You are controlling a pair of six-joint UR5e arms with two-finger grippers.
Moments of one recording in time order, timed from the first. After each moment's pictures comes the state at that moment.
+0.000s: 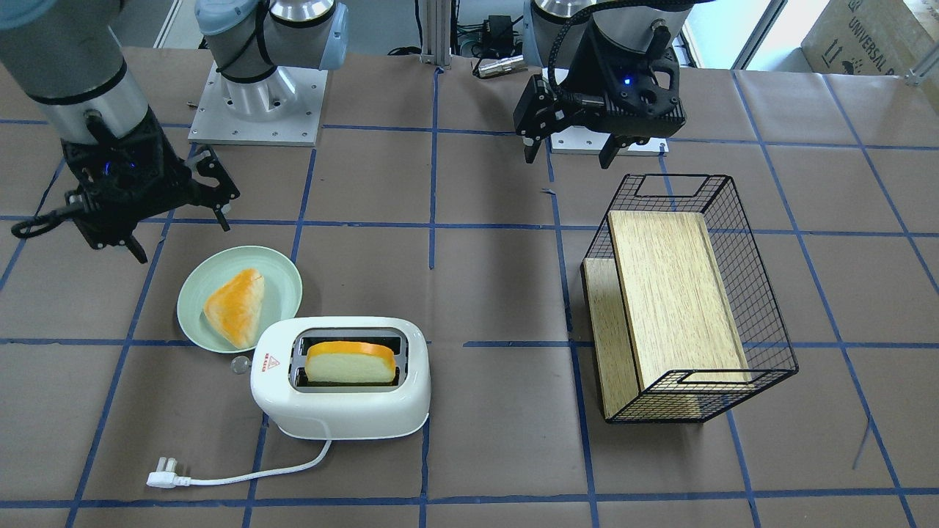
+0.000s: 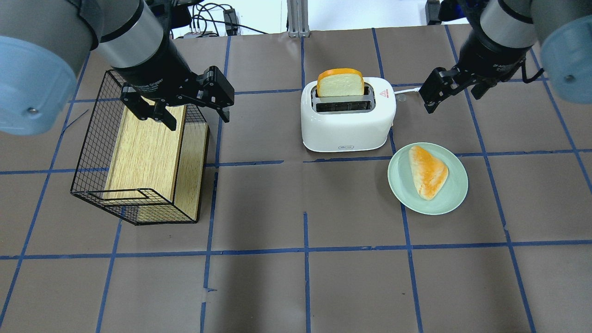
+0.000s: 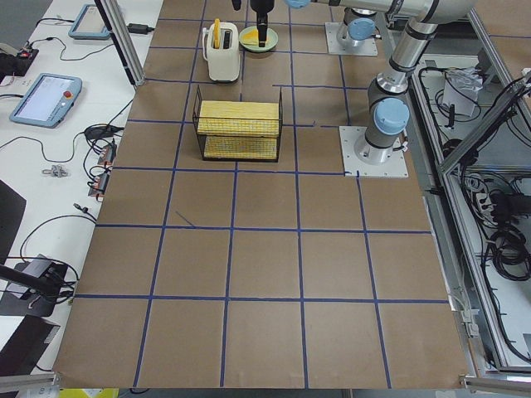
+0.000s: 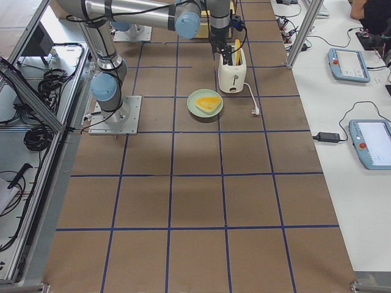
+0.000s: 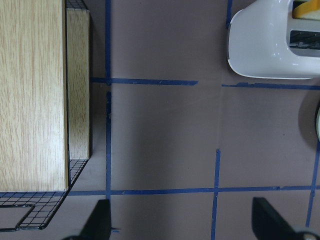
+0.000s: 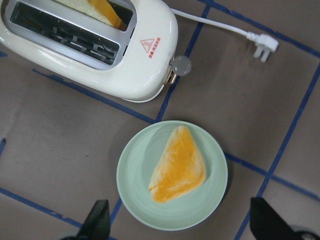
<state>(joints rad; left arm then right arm) -1.68 -1.54 -1.56 -1.59 1.45 -0.16 1.49 -1.51 1.65 -1.84 -1.54 -0.72</state>
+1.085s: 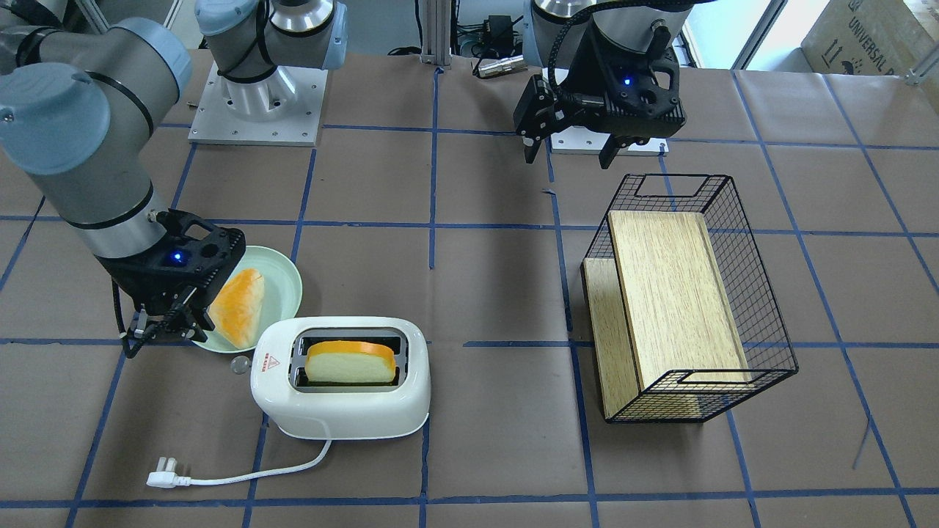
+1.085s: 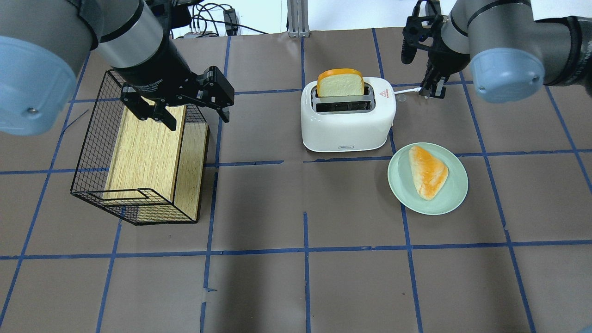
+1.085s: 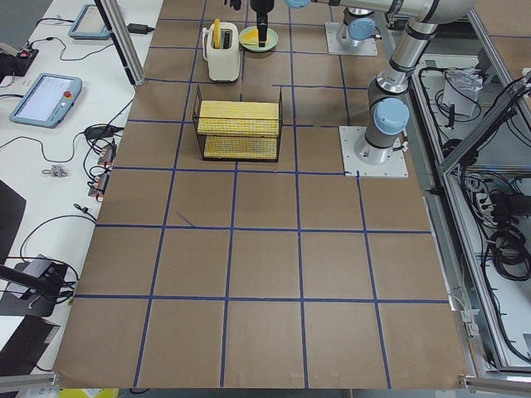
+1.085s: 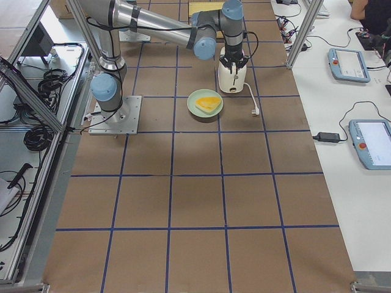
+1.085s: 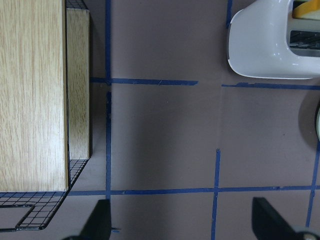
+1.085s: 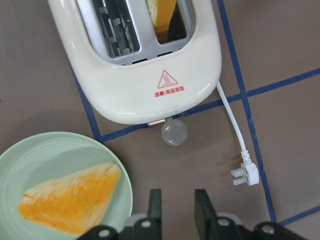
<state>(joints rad) -1.68 -1.54 -1.56 -1.59 1.45 -0.16 1.50 -1.35 1.67 -2.06 -1.53 -1.42</state>
